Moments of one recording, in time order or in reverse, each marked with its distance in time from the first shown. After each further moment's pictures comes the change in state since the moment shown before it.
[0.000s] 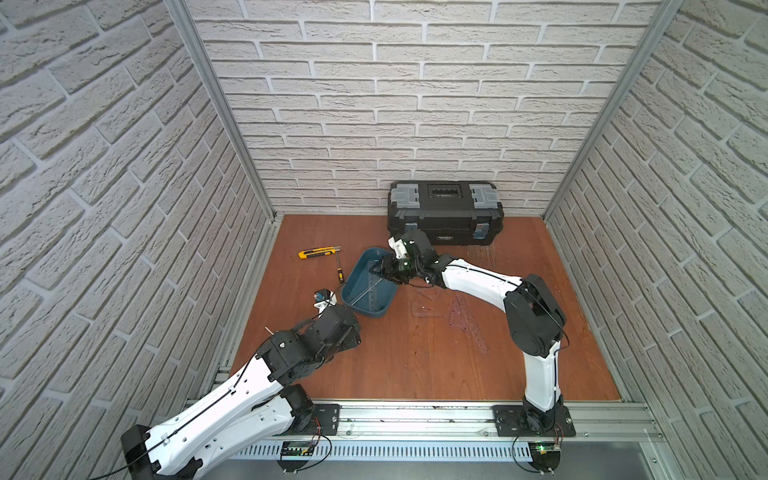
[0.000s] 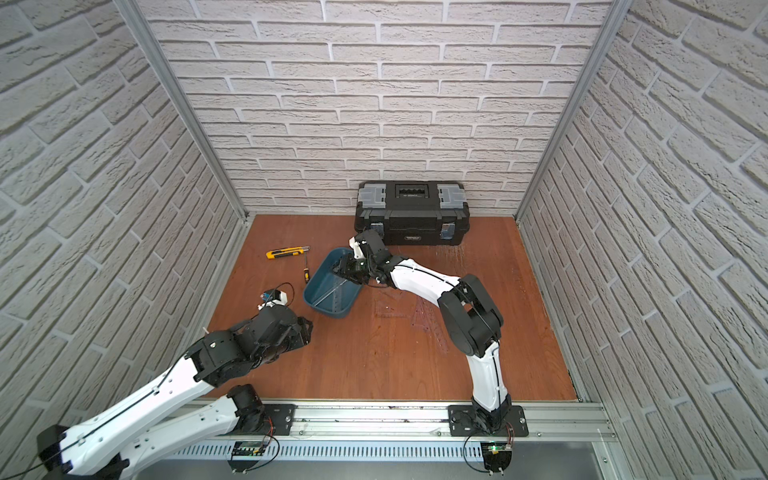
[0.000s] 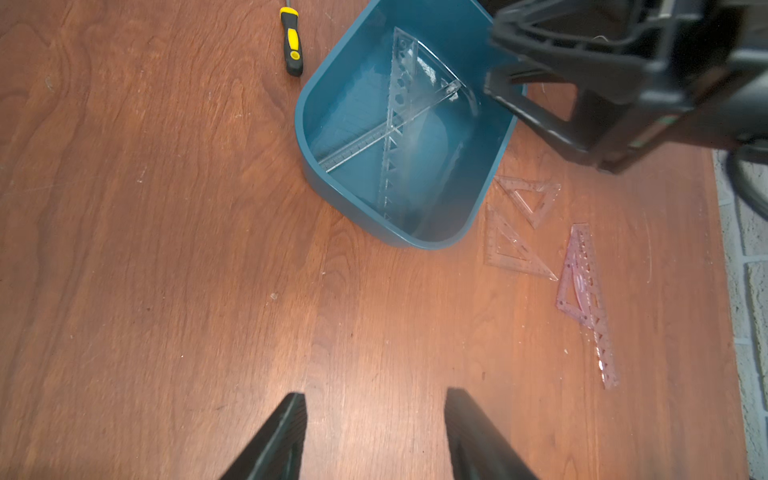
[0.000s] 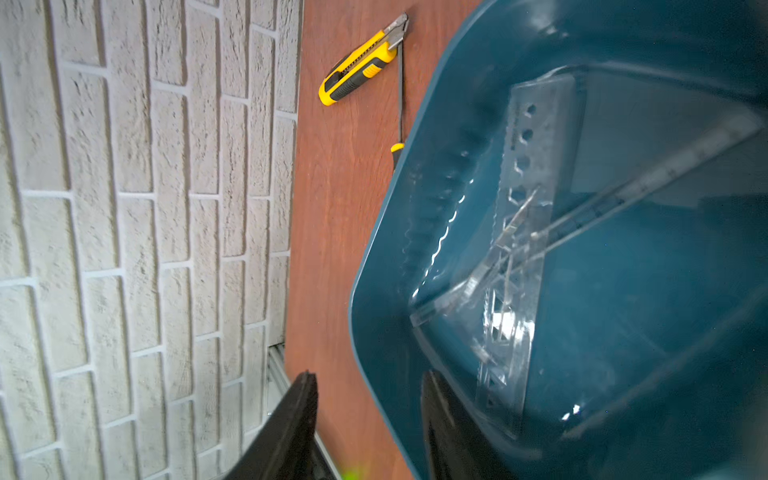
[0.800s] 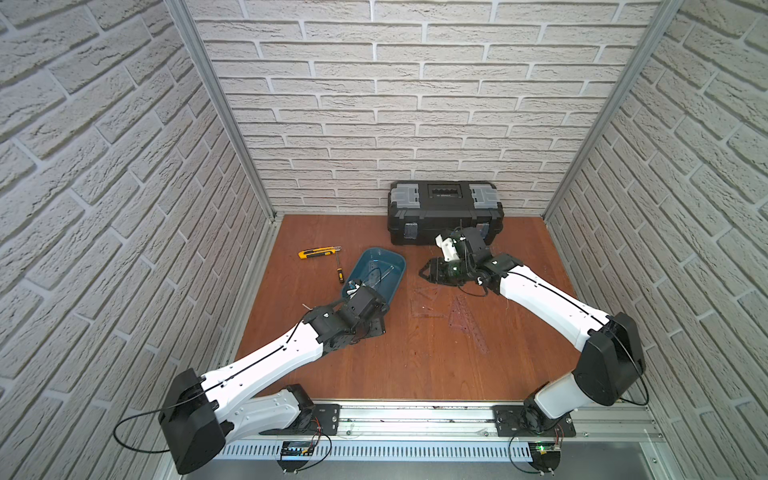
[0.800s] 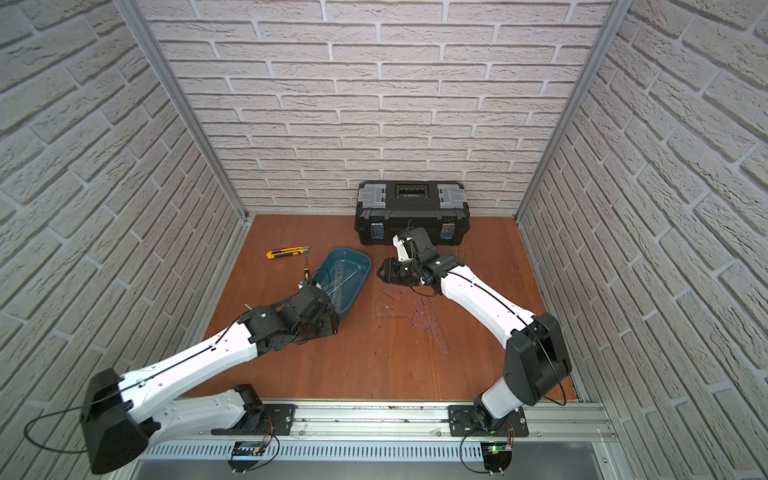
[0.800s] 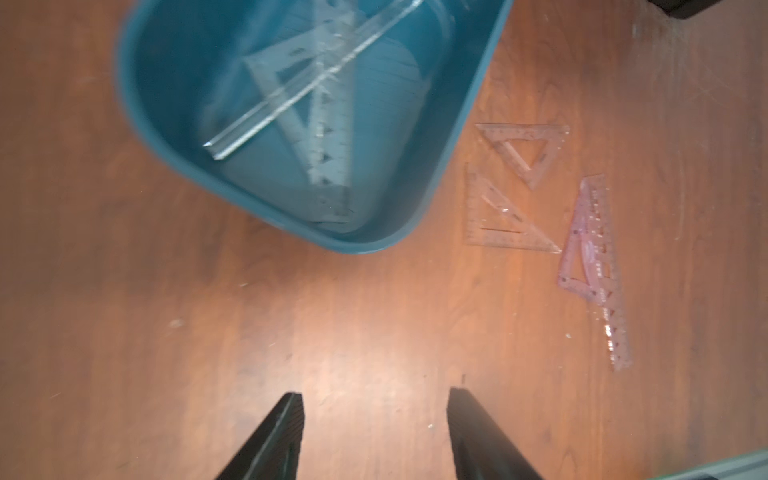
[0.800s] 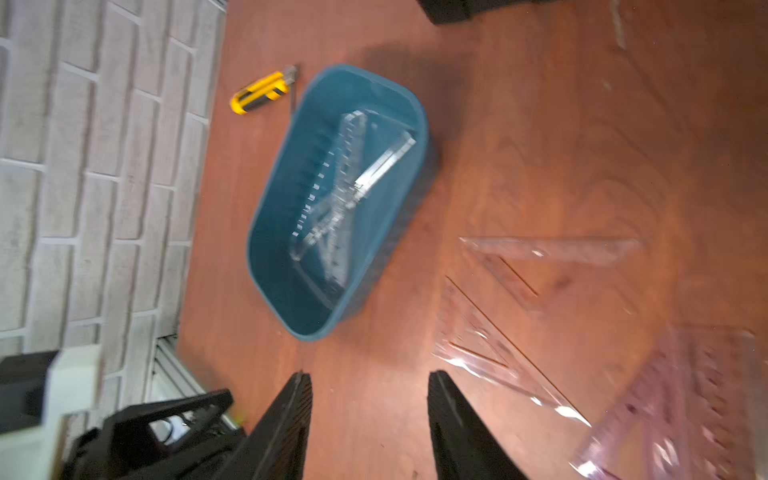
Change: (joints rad) left arm 0.019 0.402 0.094 0.217 0.159 0.093; right arm -0.176 -0.516 -0.333 -0.401 0.188 -0.356
